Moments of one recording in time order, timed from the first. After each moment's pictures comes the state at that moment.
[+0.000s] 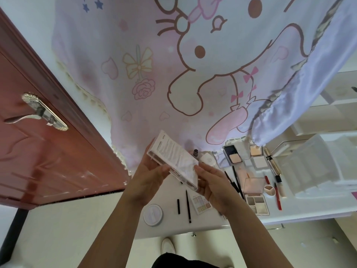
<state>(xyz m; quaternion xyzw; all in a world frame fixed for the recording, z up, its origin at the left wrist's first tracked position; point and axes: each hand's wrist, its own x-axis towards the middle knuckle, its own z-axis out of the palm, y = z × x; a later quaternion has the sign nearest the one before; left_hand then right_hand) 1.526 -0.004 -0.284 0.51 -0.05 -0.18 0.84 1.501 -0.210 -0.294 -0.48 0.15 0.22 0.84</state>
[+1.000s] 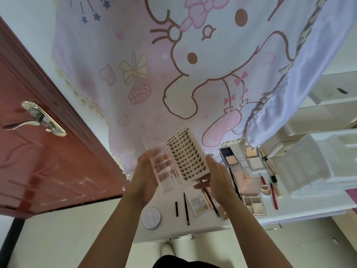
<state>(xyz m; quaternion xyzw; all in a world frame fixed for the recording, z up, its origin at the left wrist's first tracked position) 1.526 -0.022 -0.266 0.53 0.12 -0.16 0.83 1.497 -0.218 -0.279 -0.71 0.08 0.05 0.70</state>
